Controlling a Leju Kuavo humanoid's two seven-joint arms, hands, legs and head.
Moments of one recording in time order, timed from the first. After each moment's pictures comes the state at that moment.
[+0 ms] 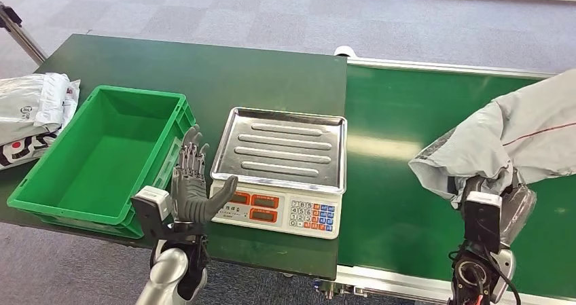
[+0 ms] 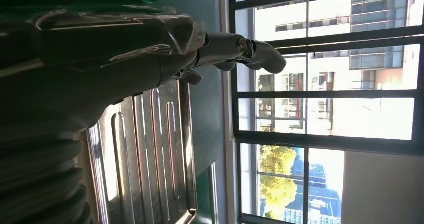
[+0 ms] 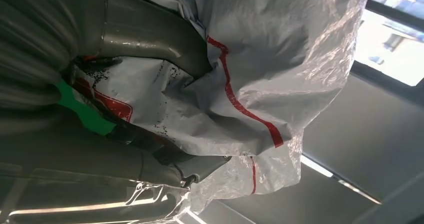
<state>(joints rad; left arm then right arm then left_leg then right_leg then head) -0.09 -0.18 -0.22 -1.49 -0.01 0.11 -0.52 -0.22 0.09 -0.23 -1.35 0.53 -0.35 -0.55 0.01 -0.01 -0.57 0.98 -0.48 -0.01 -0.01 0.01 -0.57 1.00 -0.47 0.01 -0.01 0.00</state>
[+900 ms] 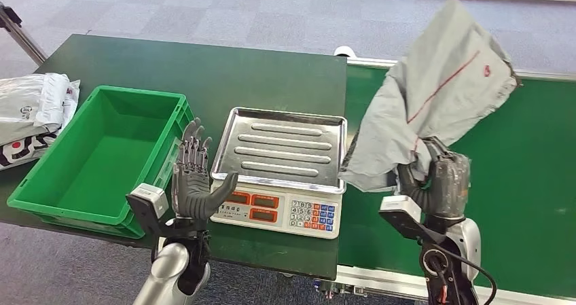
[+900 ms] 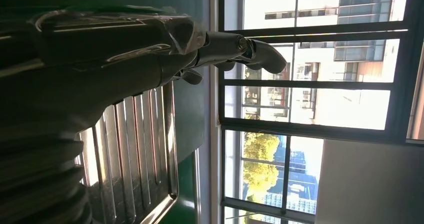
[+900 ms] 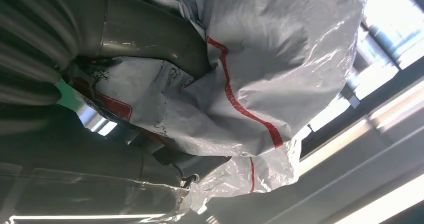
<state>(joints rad) -0.13 -0.16 -0.26 -1.48 0.06 0.10 -0.56 -0.27 0.02 0.12 -1.42 0.79 -0.28 -0.54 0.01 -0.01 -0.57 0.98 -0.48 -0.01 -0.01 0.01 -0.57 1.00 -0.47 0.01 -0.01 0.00</state>
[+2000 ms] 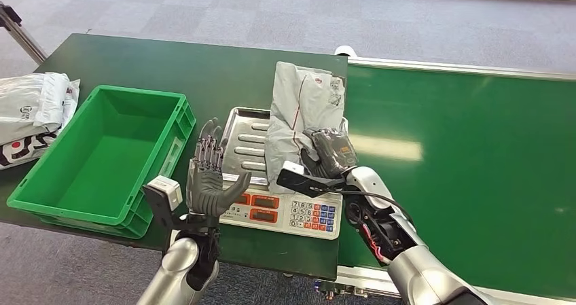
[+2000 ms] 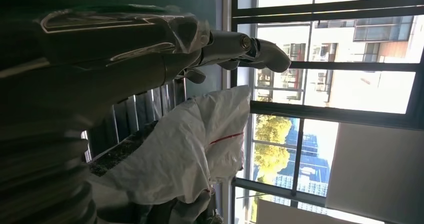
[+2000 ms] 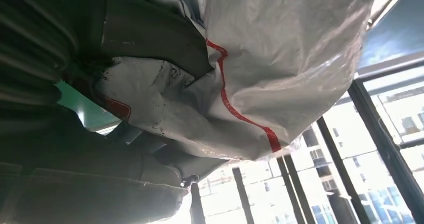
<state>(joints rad) -0.18 -0.15 -0.31 -1.41 0.12 0.09 -0.55 -0.76 0.11 0.66 -0.61 0.74 -0.29 -0.31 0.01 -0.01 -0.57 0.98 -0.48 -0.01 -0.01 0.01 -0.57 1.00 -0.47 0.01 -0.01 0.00</state>
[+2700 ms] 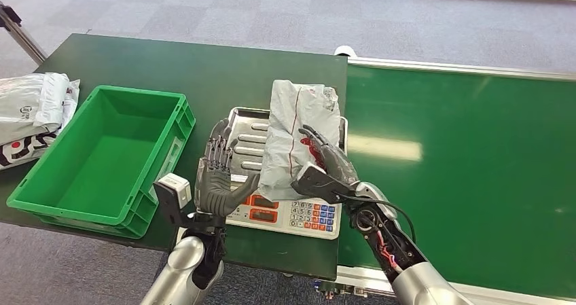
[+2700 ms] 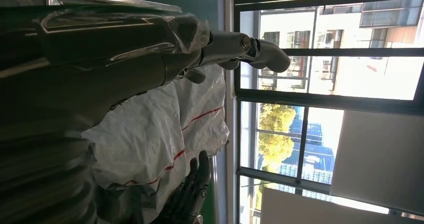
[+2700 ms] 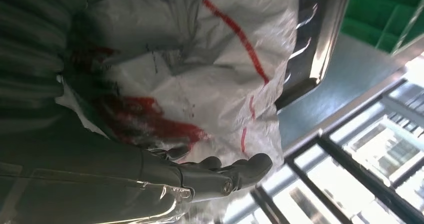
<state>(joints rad) -0.20 -0.16 -0.33 -1.37 0.12 0.06 -0.54 -0.65 0.09 0.57 -0.70 0.36 0.05 -0.44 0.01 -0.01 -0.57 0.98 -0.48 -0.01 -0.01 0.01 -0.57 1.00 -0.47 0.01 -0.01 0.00</state>
